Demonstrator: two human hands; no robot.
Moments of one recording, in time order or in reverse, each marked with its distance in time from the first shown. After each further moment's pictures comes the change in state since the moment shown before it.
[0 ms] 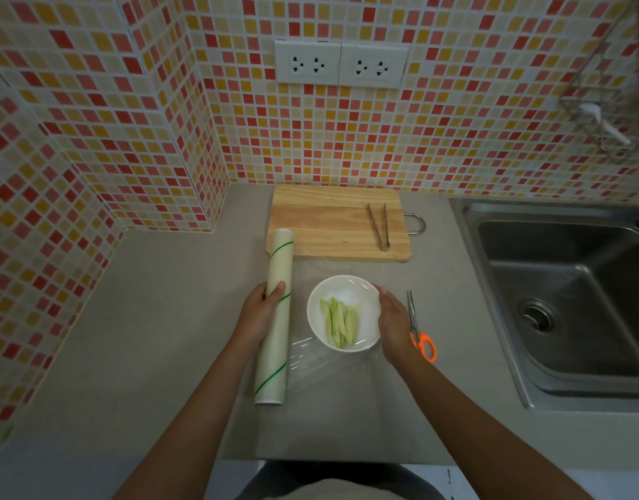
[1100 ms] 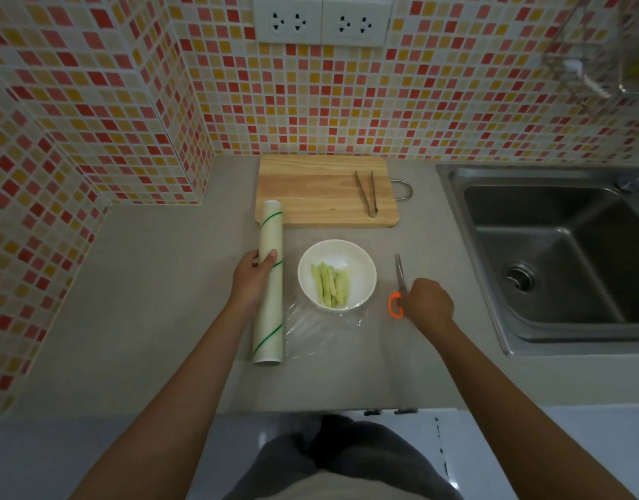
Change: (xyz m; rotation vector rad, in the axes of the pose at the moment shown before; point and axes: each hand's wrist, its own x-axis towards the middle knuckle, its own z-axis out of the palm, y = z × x) left_hand -0.009 0.003 0.002 0.057 0.068 0.007; right_hand -0.024 -0.025 -0.075 -1.272 0.082 0.106
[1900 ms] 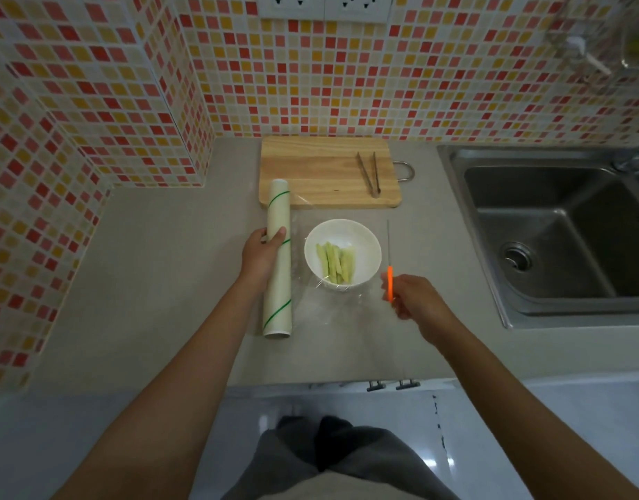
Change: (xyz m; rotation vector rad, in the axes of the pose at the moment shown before) left_hand -0.012 0.014 -0.001 -0.079 -0.029 -0.062; right_hand -0.071 -0.021 -0.010 0.855 -0.282 0.054
